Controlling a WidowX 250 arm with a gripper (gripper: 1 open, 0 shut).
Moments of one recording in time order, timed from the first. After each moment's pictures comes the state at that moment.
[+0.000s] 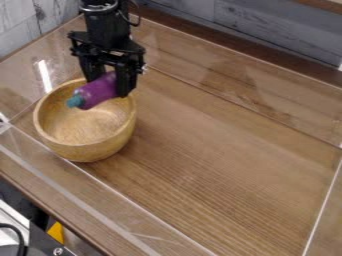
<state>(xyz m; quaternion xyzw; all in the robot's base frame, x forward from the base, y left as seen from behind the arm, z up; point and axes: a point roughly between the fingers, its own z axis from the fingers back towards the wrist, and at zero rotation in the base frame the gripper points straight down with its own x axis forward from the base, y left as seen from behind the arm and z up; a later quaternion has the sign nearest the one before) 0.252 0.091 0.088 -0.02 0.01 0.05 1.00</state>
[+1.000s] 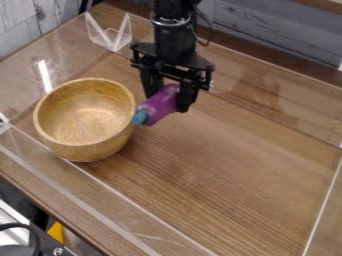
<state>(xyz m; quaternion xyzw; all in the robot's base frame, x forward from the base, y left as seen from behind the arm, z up) 0.271 0.021 0.084 0.00 0.01 0.04 1.00</state>
